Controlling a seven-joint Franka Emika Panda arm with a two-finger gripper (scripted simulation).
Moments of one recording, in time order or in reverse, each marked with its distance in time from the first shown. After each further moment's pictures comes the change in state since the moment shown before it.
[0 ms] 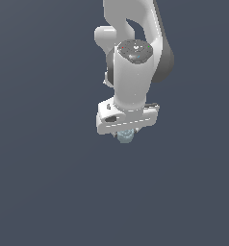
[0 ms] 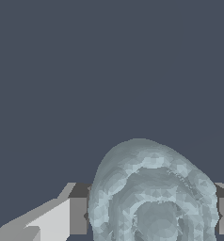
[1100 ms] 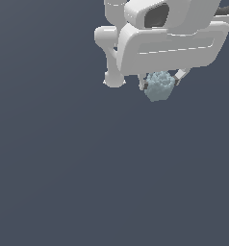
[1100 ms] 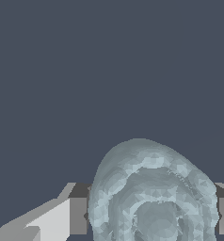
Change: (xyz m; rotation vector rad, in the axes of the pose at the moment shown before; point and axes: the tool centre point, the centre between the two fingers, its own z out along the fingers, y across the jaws) arm 0.020 -0.062 -0.214 0.001 0.000 0.000
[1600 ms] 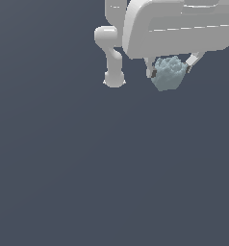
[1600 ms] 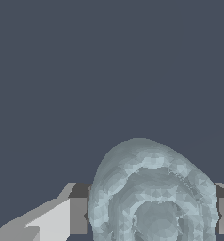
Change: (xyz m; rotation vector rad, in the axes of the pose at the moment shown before) arm 0.005 -0.009 -0.033 0.000 -0.001 0.001
